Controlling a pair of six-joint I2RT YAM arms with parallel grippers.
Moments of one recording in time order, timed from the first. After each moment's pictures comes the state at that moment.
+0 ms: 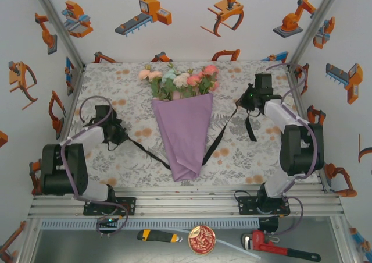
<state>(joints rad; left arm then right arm) -0.04 1.50 0.72 -0.29 0.00 -0.99 0.07 1.68 1.14 -0.23 -0.17 0.61</state>
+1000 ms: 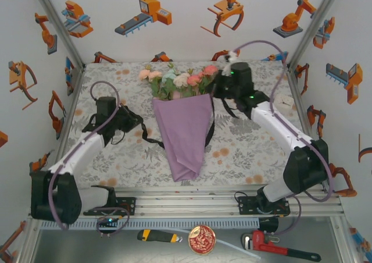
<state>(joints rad) -0.23 1.18 0.71 -0.20 0.17 -0.83 0.49 1.53 1.29 -0.16 -0.21 0.47</state>
